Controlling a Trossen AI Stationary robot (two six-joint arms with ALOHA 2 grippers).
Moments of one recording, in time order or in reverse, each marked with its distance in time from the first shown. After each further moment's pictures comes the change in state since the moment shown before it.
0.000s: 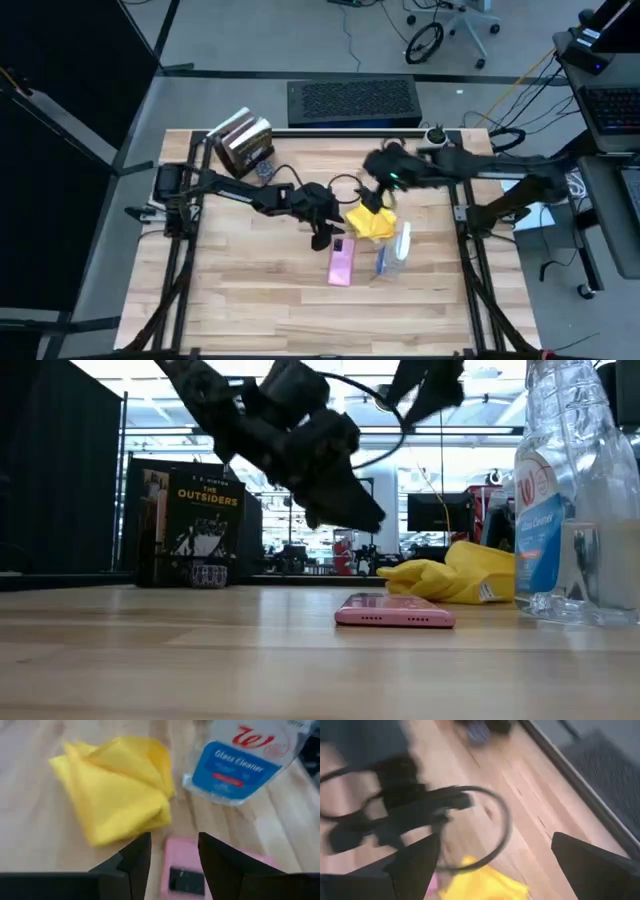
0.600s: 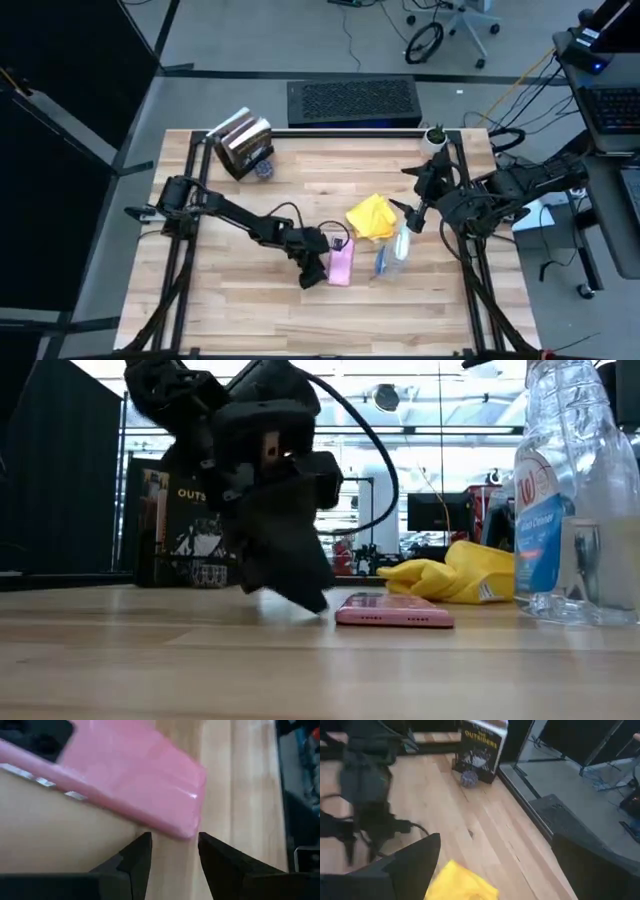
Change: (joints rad) left arm -0.200 0.006 -0.061 -0.132 0.054 -0.415; right arm 0.474 -0.402 -0.228 0.078 0.516 0.007
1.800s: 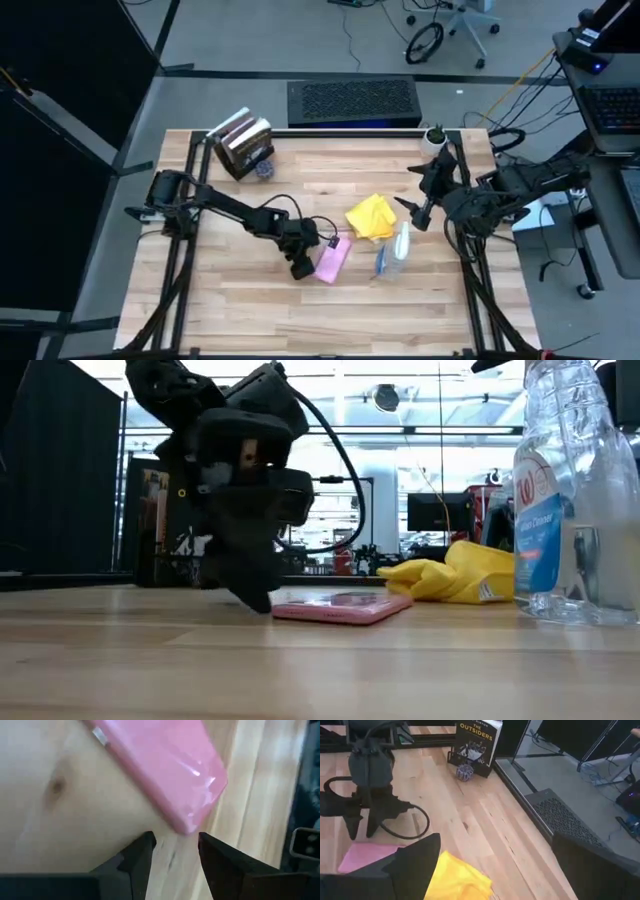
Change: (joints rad) left arm 0.027 -0.030 -0.059 -0.183 0.086 -0.120; right arm 0.002 -0.035 0.000 -0.133 0.013 0.041
